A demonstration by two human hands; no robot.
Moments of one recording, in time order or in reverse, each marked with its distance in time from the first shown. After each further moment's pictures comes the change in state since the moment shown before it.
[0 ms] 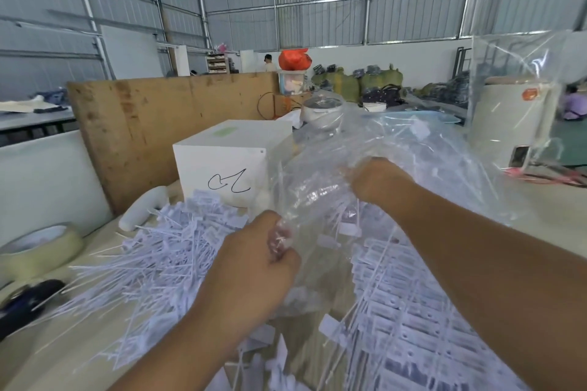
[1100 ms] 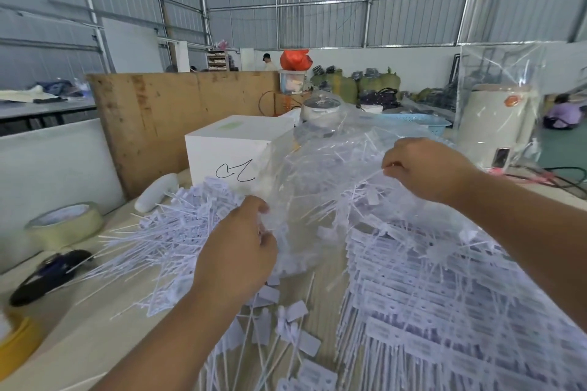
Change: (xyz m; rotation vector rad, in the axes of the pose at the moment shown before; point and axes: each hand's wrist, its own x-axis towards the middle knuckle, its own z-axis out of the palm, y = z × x) left_hand -0.018 -0.019 -0.012 0.170 0.094 0.008; right_hand -0.068 0.061 -0.054 -0.269 0.190 -0.442
